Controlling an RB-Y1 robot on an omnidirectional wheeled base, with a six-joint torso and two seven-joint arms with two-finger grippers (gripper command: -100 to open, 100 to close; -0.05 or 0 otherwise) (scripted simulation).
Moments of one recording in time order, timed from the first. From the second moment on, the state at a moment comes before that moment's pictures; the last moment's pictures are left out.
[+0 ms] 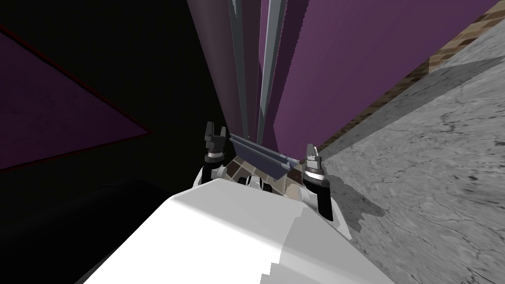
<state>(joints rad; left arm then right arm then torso) 0.48 0.03 -0.03 -2.39 -0.11 -0.58 0.04 0.45 -0.18 -0.08 -2.16 0.03 -0.53 0.54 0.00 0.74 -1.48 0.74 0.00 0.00</state>
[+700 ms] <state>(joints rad) 0.48 0.03 -0.03 -2.39 -0.11 -0.58 0.04 0.41 -0.22 -0.10 -2.05 0.06 -0.58 0.73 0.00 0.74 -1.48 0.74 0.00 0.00</state>
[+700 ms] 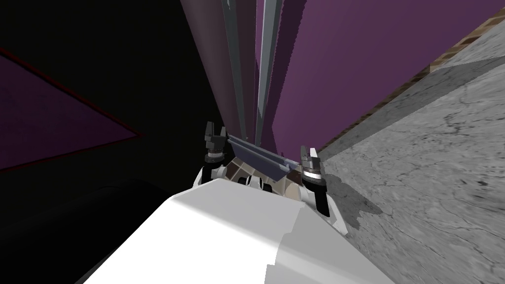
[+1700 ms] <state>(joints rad) 0.48 0.03 -0.03 -2.39 -0.11 -0.58 0.04 0.37 -0.24 -0.11 -1.91 0.12 -0.65 0.99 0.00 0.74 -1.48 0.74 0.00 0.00</state>
